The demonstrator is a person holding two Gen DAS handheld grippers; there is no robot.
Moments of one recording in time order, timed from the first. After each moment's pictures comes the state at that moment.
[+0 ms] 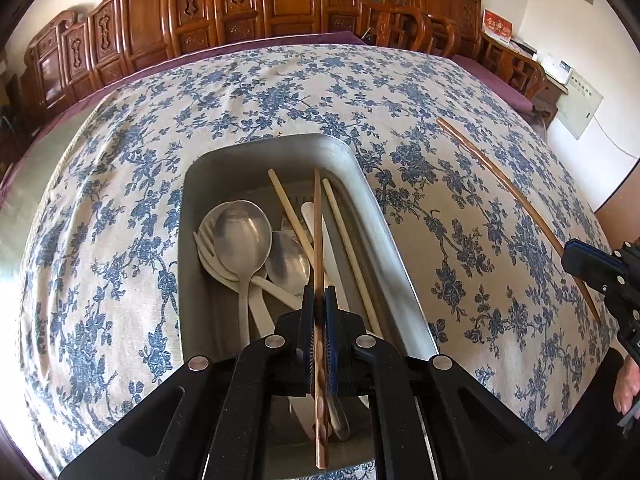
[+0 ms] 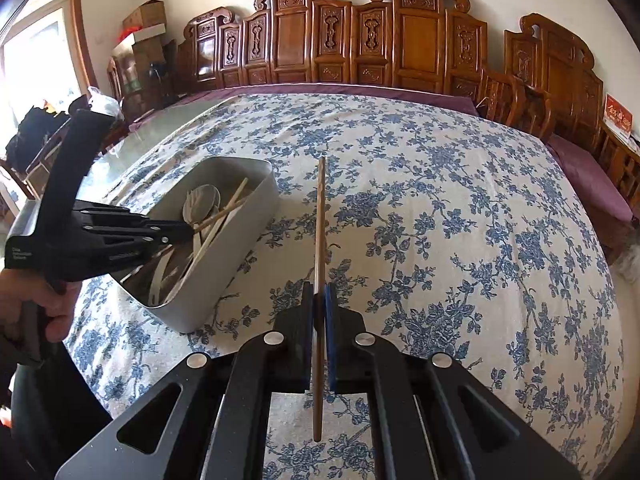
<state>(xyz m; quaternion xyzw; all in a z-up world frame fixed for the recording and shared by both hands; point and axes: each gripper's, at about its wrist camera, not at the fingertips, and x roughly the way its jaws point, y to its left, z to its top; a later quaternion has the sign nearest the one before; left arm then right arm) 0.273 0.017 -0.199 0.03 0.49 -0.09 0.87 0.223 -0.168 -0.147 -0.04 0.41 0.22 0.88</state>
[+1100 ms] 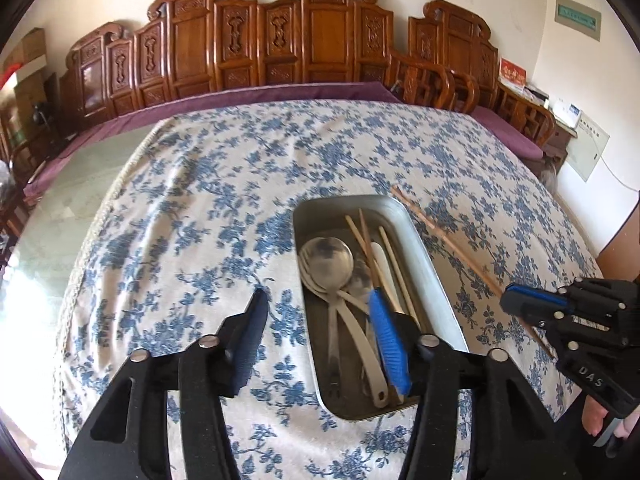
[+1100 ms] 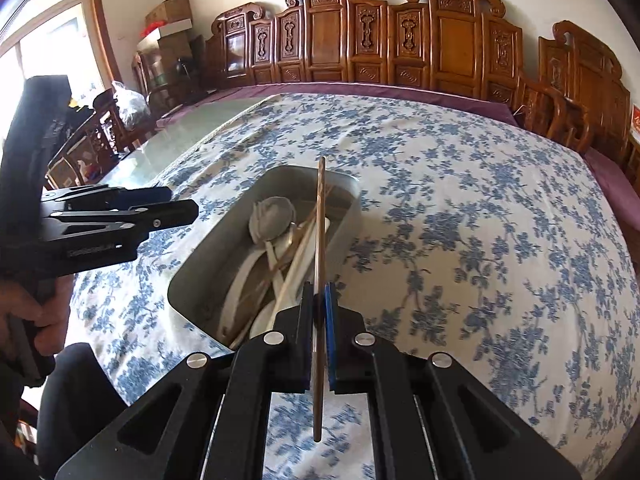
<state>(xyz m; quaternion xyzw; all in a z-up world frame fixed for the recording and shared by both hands) 0.229 0.083 -0.141 0.00 0.41 -0.05 0.91 0.224 -0.086 -0.136 -0.04 0.42 0.26 0.87</state>
